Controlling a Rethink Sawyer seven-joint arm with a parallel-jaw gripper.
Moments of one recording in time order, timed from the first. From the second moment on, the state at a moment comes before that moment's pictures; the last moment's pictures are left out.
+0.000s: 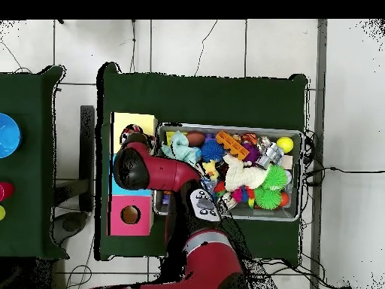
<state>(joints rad) -0.10 -0.50 0.16 1.70 0.16 -0.10 1.84</state>
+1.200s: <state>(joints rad) -0.08 -0.49 0.16 1.68 0.15 -0.09 1.84</state>
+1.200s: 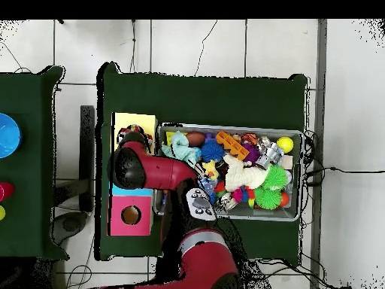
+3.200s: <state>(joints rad) 0.03 -0.65 0.01 1.68 0.24 0.29 1.84</state>
